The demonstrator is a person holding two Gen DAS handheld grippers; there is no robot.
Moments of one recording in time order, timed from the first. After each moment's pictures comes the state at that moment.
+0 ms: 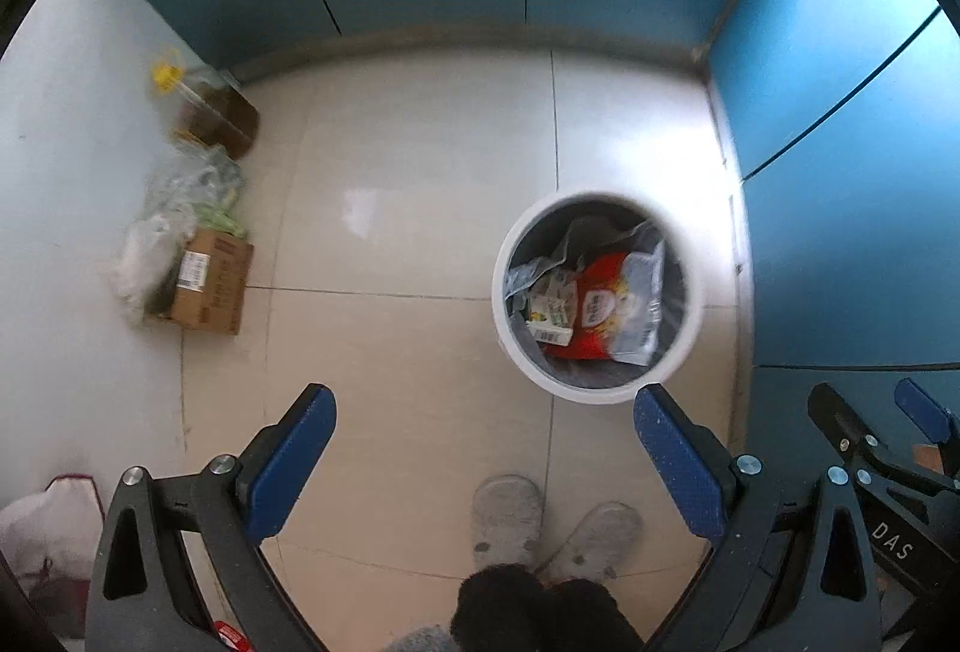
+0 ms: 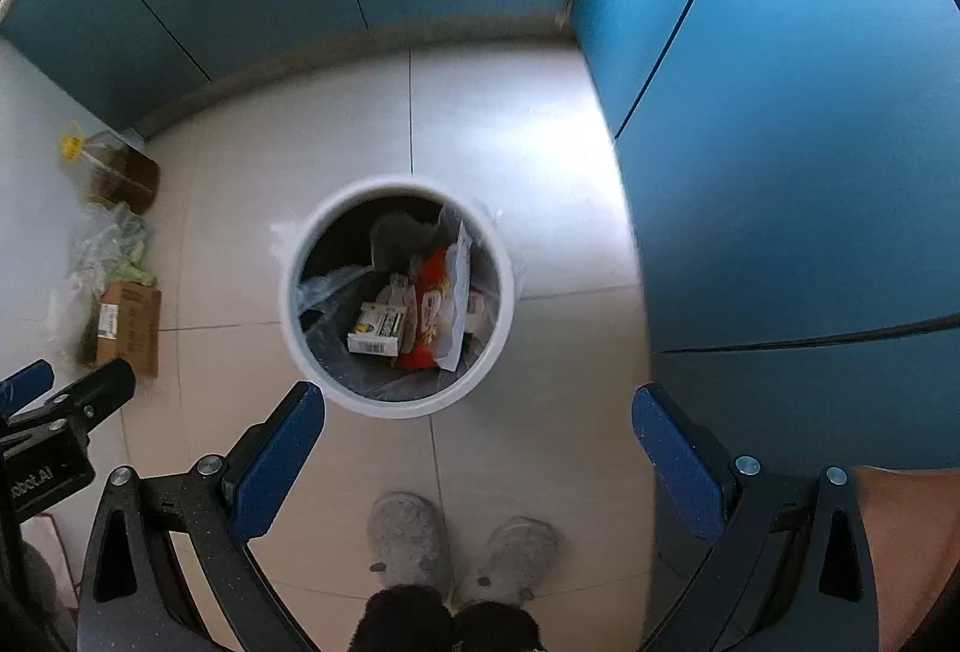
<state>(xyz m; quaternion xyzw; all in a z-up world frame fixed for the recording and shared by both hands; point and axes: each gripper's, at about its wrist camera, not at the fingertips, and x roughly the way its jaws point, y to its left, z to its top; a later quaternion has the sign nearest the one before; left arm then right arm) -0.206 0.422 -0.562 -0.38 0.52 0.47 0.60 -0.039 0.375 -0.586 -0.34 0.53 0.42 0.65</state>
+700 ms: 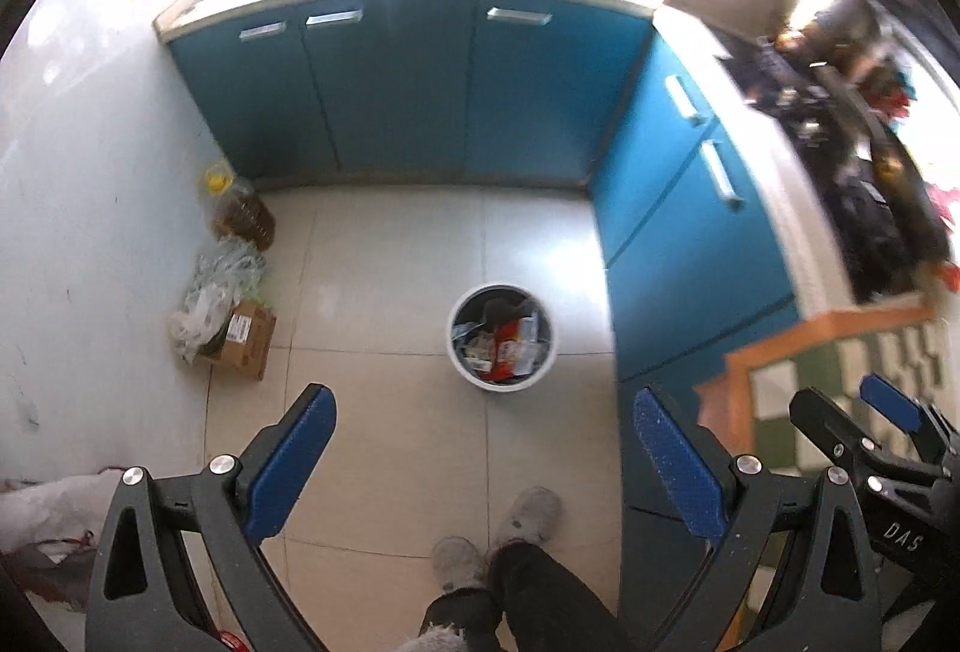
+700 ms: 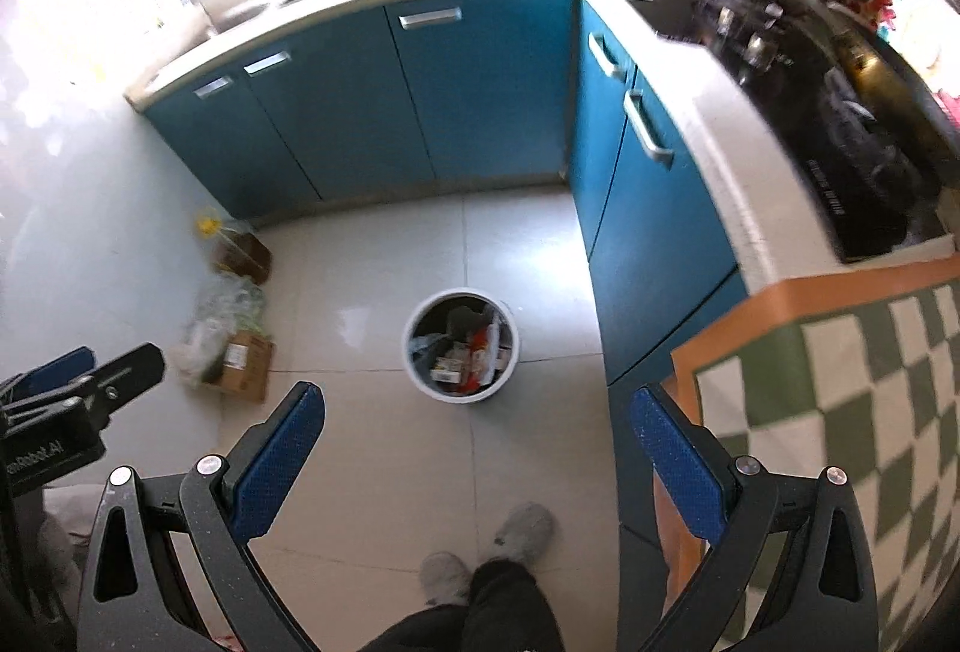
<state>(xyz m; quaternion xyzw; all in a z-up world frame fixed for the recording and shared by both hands) -0.257 0.281 -0.230 -0.34 0.42 0.46 0.71 -0.082 0.206 -0.190 -0.25 0.46 0.50 0.69</state>
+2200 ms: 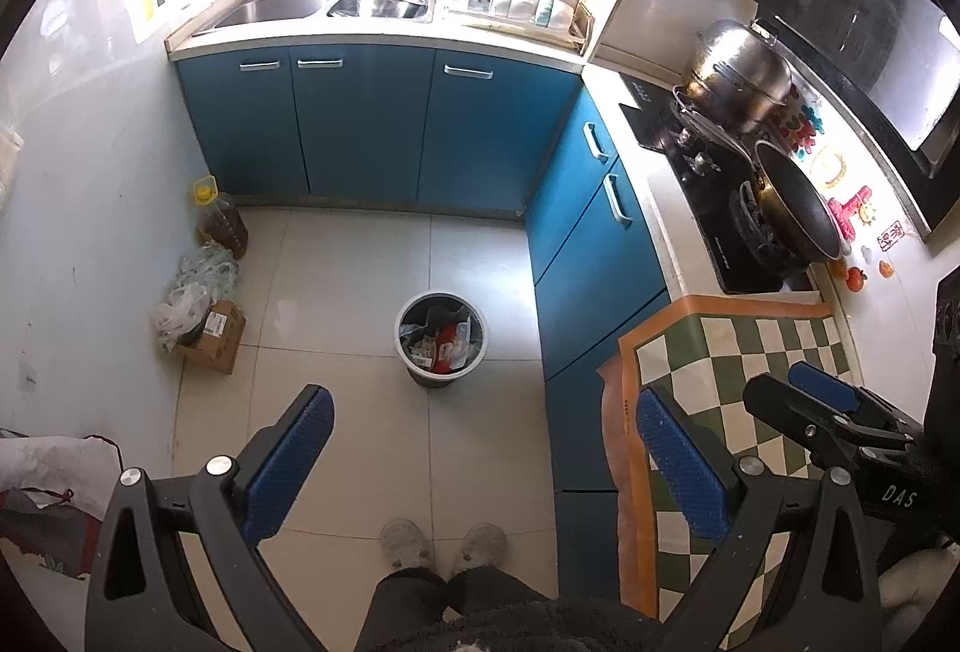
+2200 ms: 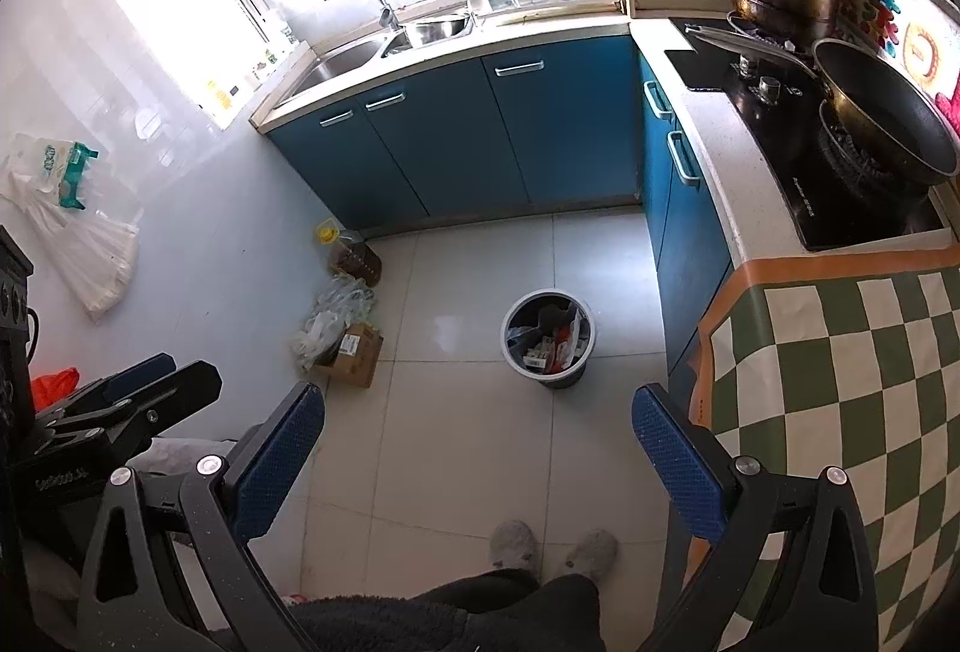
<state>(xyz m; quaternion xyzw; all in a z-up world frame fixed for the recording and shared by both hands) -0.283 0.169 -0.123 -0.35 0.36 0.43 0.75 -0.105 0.088 -0.066 -0.20 0.47 0.58 0.63</state>
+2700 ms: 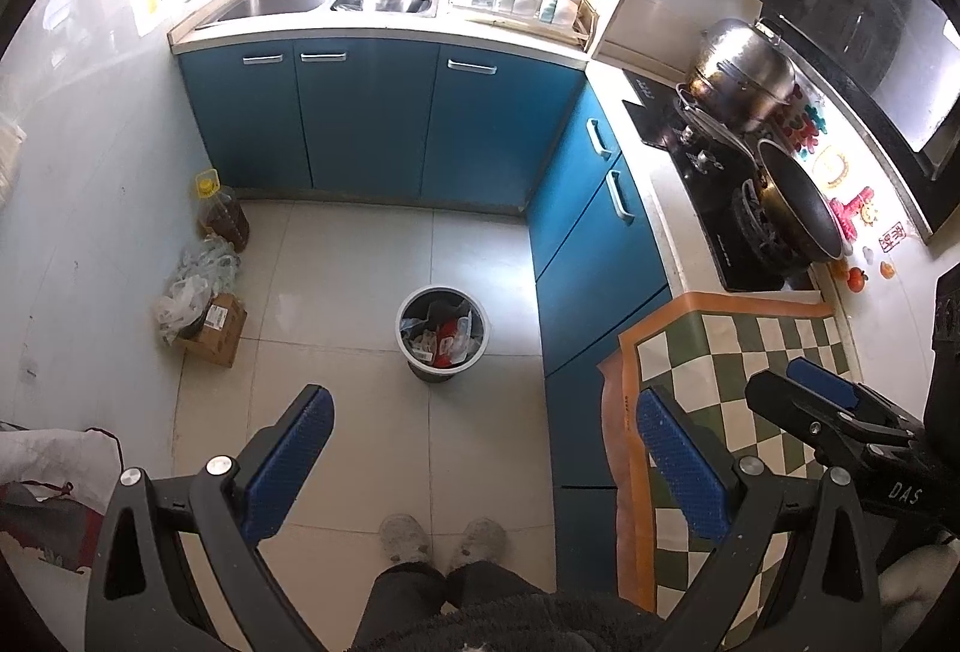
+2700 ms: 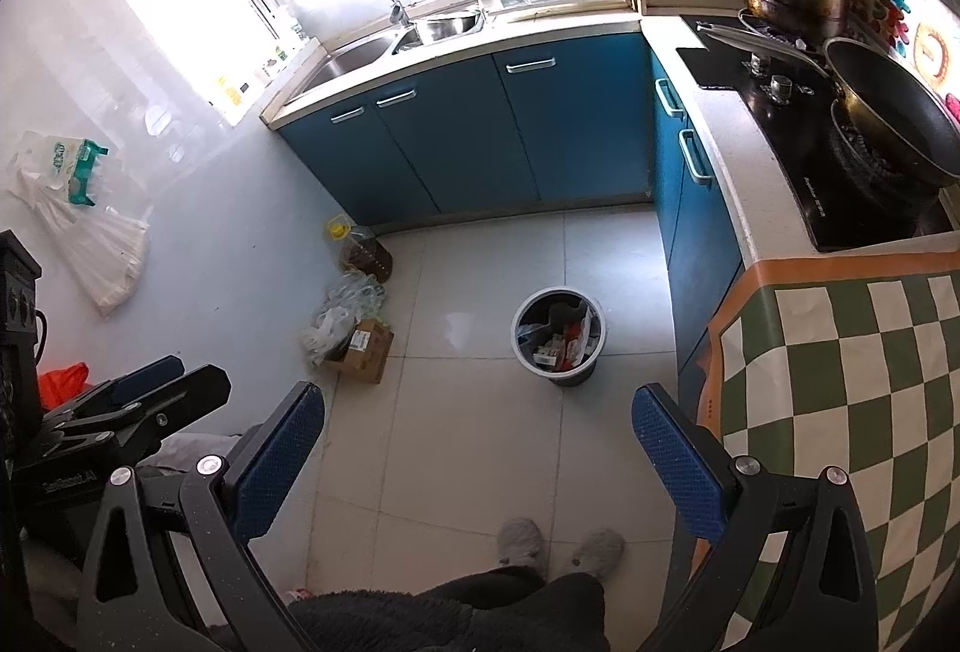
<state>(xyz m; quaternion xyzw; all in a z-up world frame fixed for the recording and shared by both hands) -0.285 0.163 -0.123 -0.36 0.36 0.44 0.74 -0.105 0.089 -0.067 -0.20 0.47 0.59 0.62</state>
